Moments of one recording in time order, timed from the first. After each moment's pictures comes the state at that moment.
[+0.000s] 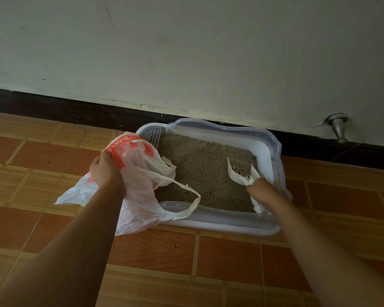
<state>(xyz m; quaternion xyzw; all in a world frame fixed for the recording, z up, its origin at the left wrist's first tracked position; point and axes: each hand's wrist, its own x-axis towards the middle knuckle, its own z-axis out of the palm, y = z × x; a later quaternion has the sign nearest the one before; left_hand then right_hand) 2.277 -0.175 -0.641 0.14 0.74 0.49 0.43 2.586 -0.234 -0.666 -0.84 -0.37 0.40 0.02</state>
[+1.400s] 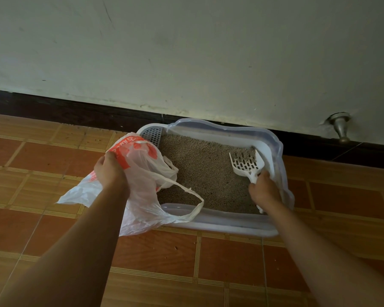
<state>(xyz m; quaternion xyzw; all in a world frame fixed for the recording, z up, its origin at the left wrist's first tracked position) 2.285 -0.176 -0.637 0.15 0.74 0.49 0.45 2.580 -0.240 -0.672 -0.87 -0.42 0.26 0.04</state>
